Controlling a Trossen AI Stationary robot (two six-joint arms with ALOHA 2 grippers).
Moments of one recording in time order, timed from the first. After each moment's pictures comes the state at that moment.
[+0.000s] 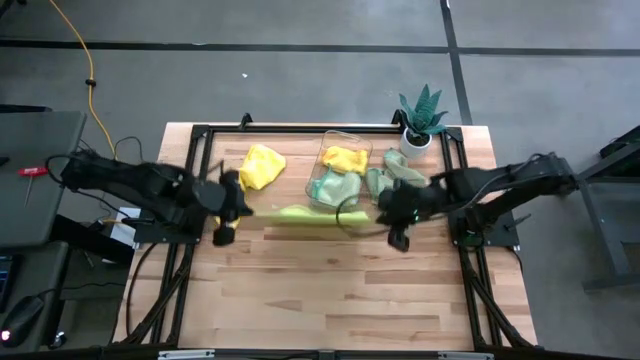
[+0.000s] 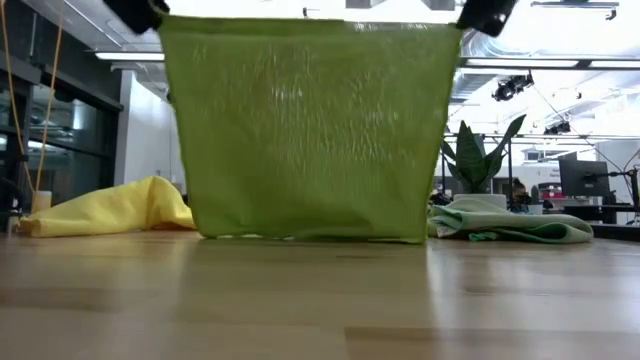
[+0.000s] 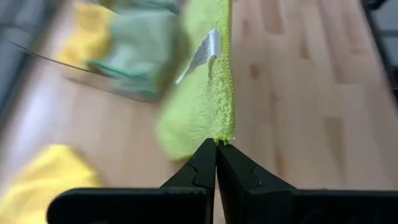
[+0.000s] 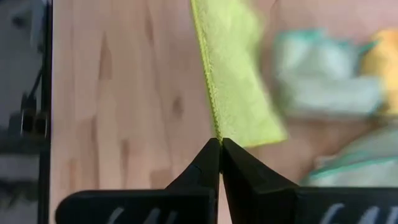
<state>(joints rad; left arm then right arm) -0.13 0.92 1.00 -0.91 -0.21 -0.21 0.22 1.24 1.23 -0.90 0.10 0.40</state>
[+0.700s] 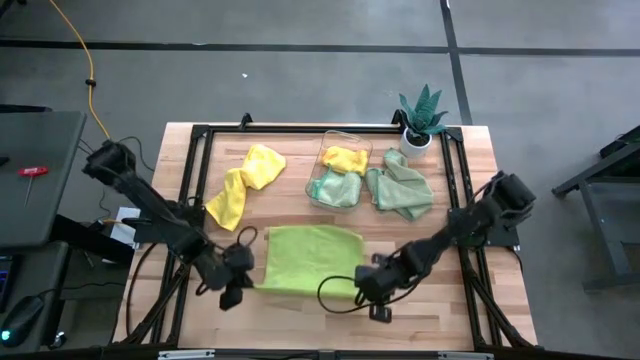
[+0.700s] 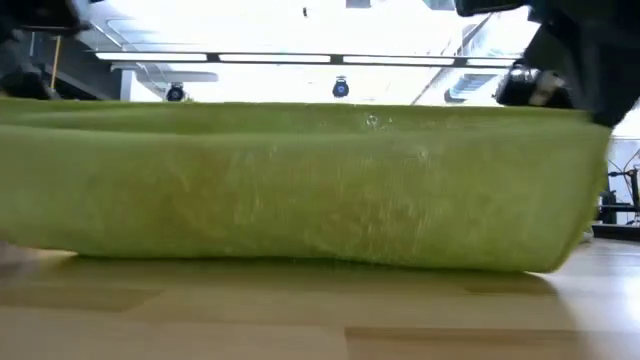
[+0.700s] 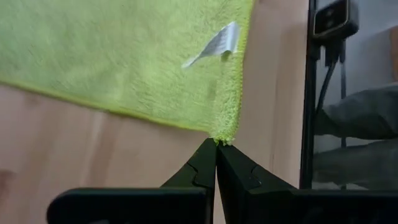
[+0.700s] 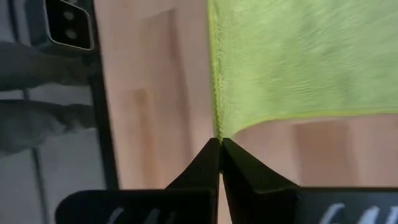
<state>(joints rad) -0.65 1.23 0.60 -0.28 -0.18 -1.00 0.56 1.72 1.18 -0.57 -0.09 0.74</state>
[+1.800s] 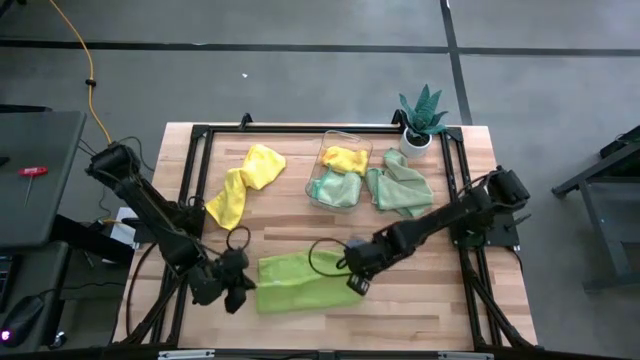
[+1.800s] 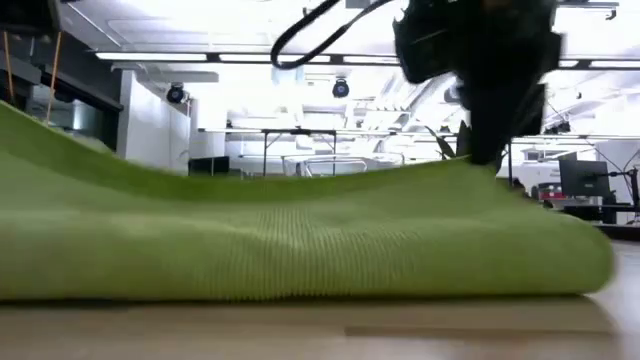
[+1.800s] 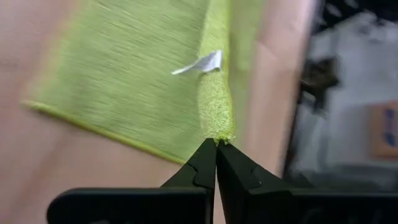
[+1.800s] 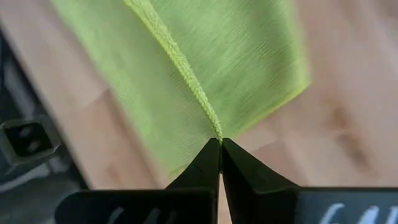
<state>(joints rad) -0.77 1.29 0.60 -0.21 -0.44 -1.32 0.38 1.74 1.18 -0.59 -0.08 0.96</state>
